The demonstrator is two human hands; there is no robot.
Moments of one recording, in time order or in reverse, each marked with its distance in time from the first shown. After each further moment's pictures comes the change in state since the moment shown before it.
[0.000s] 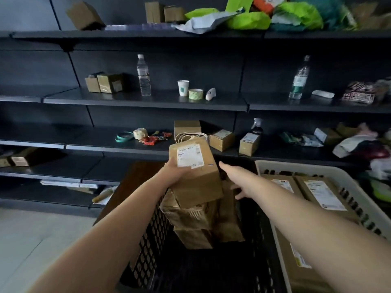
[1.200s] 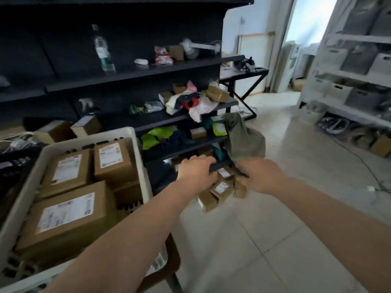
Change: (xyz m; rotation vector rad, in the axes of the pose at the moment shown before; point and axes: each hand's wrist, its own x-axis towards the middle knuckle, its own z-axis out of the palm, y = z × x) left_hand -0.235 0.202 0.627 0.922 -0.334 0.850; right_hand -0.174 0.488 -0.479 -0.881 0.466 -0.122
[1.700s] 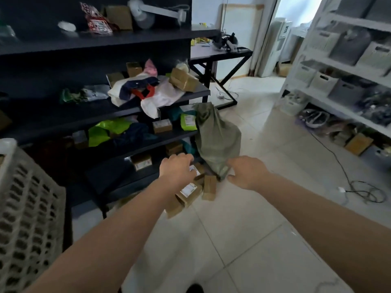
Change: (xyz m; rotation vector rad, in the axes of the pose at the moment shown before) left_hand 0.278 0.064 0.104 -0.039 -0.103 -0.114; right_hand 0.182 0.226 0.022 -0.079 -0.125 0.054
